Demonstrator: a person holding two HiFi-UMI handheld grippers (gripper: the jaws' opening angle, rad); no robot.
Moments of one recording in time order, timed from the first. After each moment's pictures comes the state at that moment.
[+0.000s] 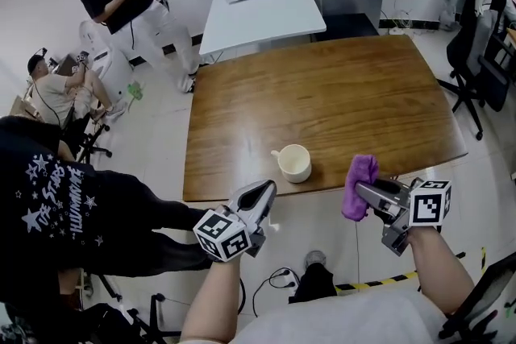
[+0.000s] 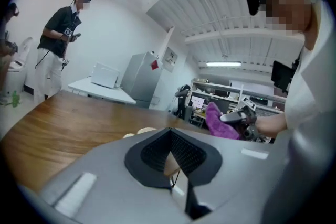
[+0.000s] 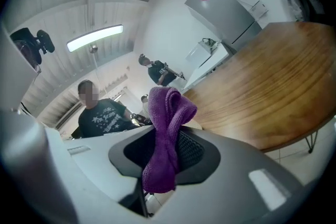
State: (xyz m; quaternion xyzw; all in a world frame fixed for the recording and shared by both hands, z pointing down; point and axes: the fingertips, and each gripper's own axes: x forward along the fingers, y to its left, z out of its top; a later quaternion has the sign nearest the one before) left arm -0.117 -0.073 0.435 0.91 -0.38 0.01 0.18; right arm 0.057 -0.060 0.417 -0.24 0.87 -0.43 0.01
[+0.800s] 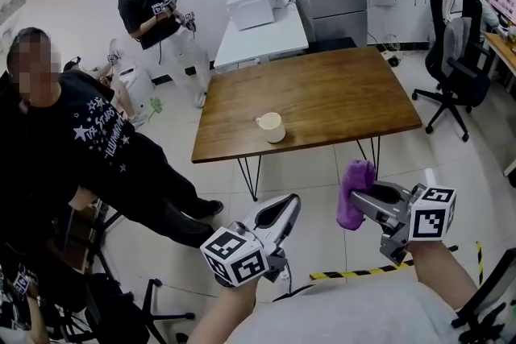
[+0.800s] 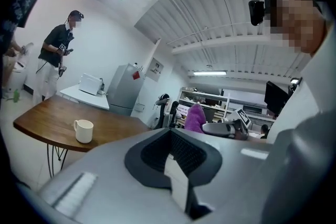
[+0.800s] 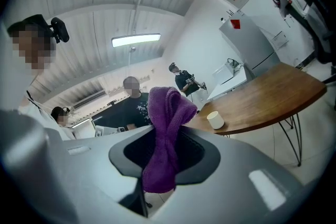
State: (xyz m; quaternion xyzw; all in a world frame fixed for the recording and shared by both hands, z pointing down) left arm 0.058 0.241 0.265 0.91 -0.37 -0.04 0.17; right arm 0.160 0.234 0.262 -0.20 0.93 -0.31 0.05
